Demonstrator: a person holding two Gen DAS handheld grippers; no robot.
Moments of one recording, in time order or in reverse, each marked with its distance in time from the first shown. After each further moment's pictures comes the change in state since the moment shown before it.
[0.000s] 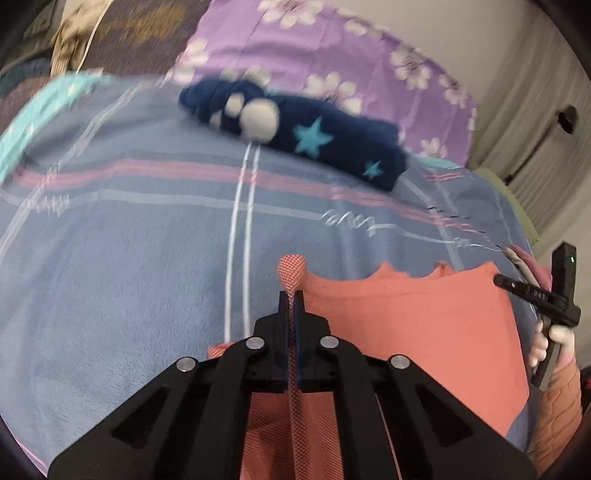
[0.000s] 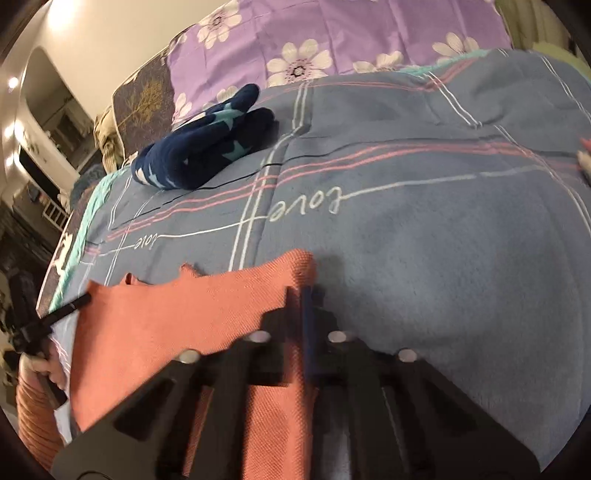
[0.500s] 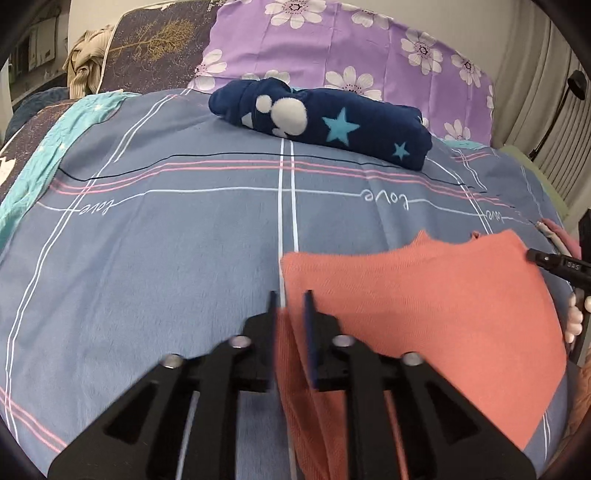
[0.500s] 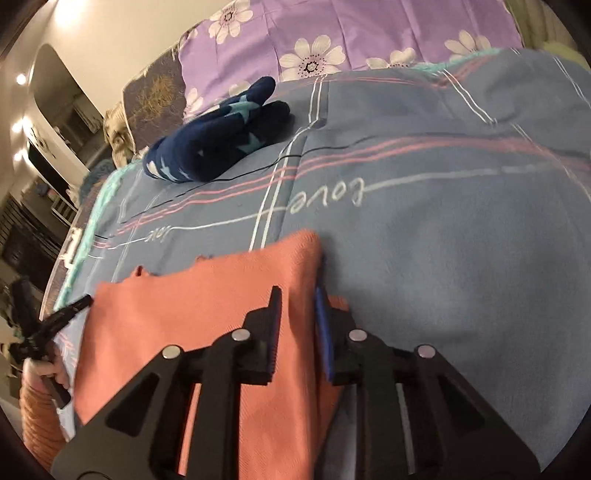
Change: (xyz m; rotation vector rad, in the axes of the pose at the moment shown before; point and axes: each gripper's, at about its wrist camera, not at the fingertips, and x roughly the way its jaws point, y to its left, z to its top) left arm -0.010 0.009 -0.022 0.066 0.026 0.179; right arm 0.001 -0.007 -0.017 0.022 0.051 0.045
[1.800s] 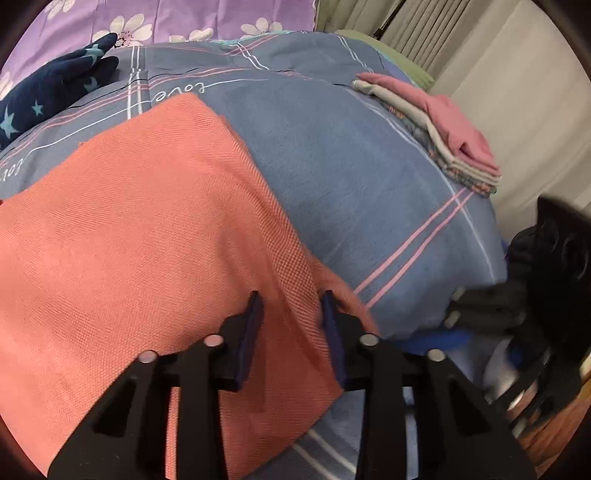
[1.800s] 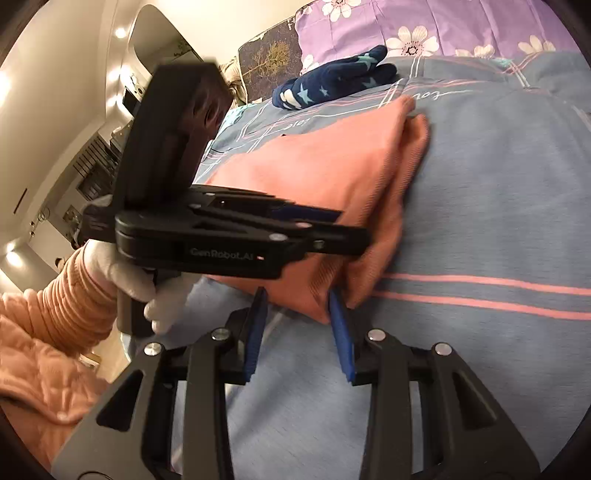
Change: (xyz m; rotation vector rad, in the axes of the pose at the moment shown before) left arm 0.007 -0.312 -0.078 0.355 0.289 -0.451; right arm -0.119 0.010 -0.156 -0.232 0.073 0.294
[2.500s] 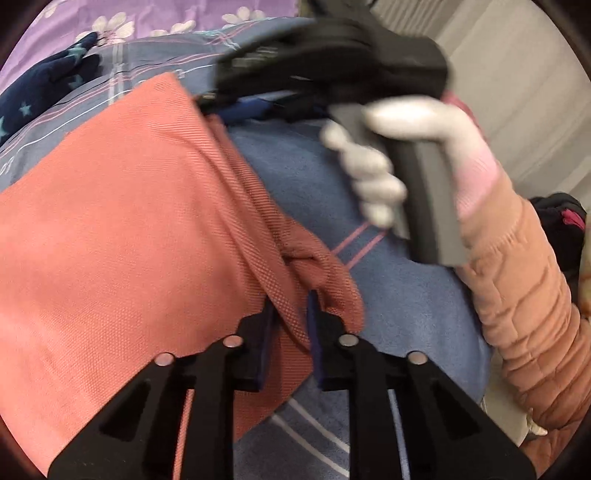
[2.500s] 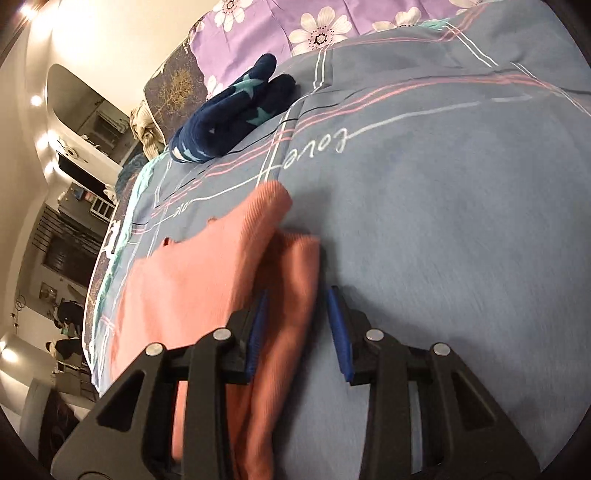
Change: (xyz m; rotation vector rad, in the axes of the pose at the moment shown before) left arm 0.004 -0.018 -0.014 0.071 0.053 -0.030; right arm 0.095 -0.111 0.139 0.302 0.010 -0.130
